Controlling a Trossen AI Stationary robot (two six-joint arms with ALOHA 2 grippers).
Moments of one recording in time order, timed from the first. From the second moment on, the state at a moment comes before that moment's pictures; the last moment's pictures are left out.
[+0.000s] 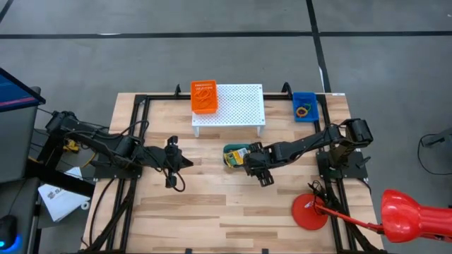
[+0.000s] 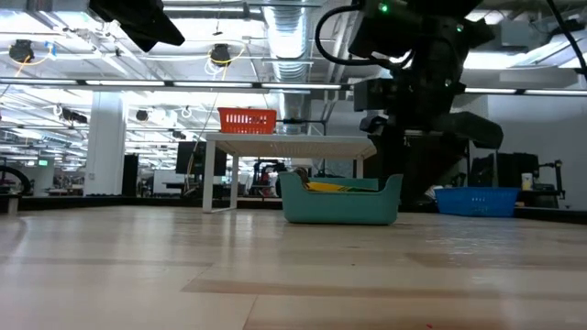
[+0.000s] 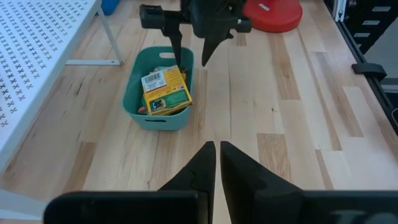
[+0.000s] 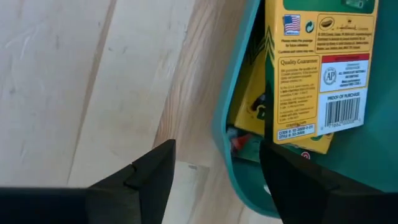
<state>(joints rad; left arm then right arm) -0.34 0.98 0.77 -0.42 -0.36 -0.22 0.13 1.72 1.03 -0.58 0.18 -0.22</state>
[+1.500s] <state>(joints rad) -0.34 0.98 0.77 -0.42 -0.36 -0.21 0.35 1.72 1.42 -0.97 0.16 -0.02</state>
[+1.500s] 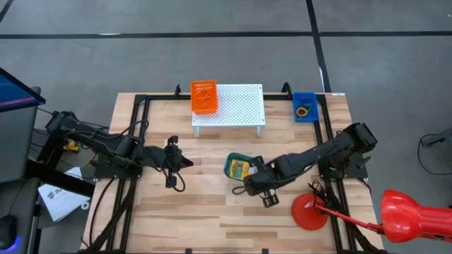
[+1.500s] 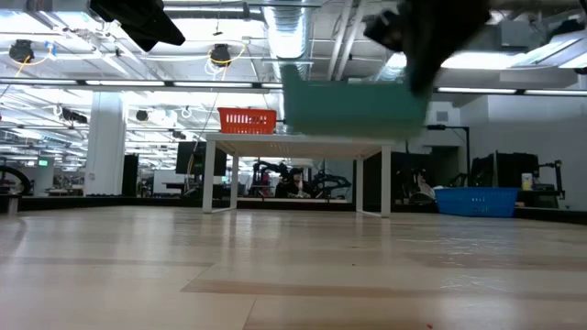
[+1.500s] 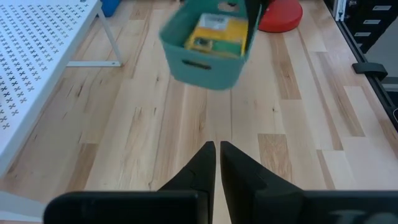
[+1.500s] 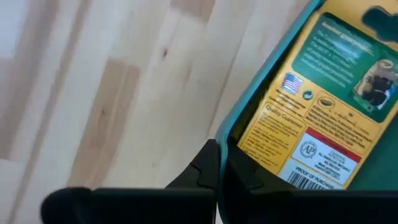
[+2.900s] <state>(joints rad) -0.34 0.98 0.77 -0.42 -0.36 -0.21 -0.31 1.87 1.96 -1.35 0.07 0.27</state>
